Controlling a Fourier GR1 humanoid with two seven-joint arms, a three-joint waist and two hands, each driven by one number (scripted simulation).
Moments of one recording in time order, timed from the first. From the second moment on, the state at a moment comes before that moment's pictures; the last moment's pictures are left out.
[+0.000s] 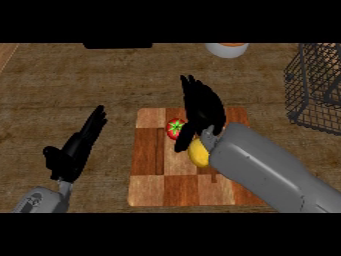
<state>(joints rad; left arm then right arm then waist) -0.16 0.38 -0.38 -1.31 0.36 0.16 -0.16 -0.87 -0.26 0.82 -1.22 0.27 -0.15 0.96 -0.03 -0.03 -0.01</state>
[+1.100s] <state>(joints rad) -0.14 0.37 -0.35 -1.32 0.34 0.13 -0.18 -0.90 -0.25 0.85 -1.33 0.26 0.09 1.24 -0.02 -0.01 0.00</state>
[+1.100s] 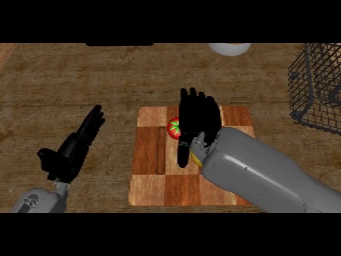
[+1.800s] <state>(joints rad) -0.15 0.34 -0.35 -1.34 0.30 0.14 -0.14 -0.70 -0.24 0.82 -1.35 0.40 0.08 1.24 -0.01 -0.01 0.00</state>
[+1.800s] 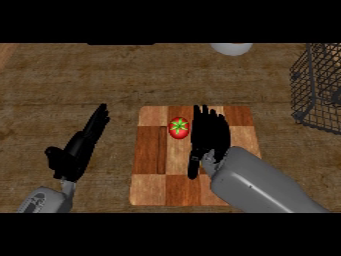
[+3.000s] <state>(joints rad) -0.15 0.30 -0.26 -1.34 0.24 0.06 -0.12 -0.49 -0.11 0.65 -1.29 0.72 0.03 1.04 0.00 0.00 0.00</state>
